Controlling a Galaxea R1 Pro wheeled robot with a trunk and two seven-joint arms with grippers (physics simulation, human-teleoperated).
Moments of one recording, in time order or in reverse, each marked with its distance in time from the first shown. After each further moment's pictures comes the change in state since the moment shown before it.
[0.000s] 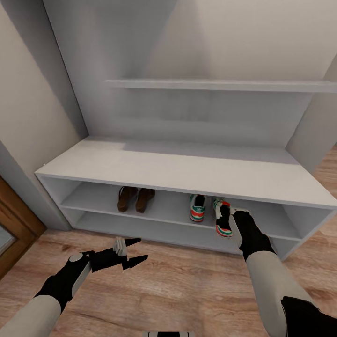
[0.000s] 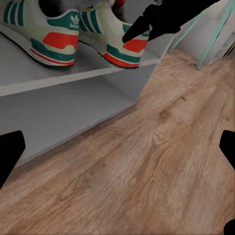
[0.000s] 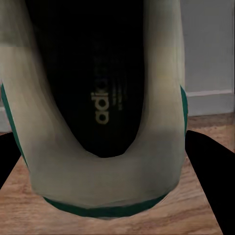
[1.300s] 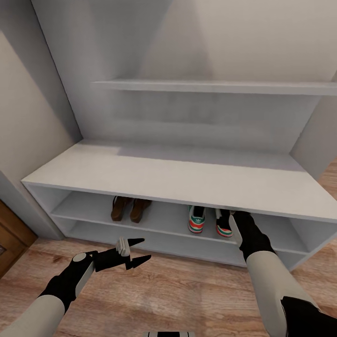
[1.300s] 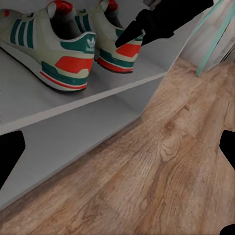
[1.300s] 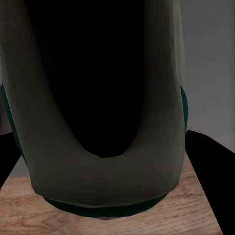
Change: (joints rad) left arm 0.000 -0.023 0.000 0.000 0.001 0.000 -0.003; right arm 0.000 0.000 -0.001 0.000 0.000 0.000 0.000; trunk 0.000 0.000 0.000
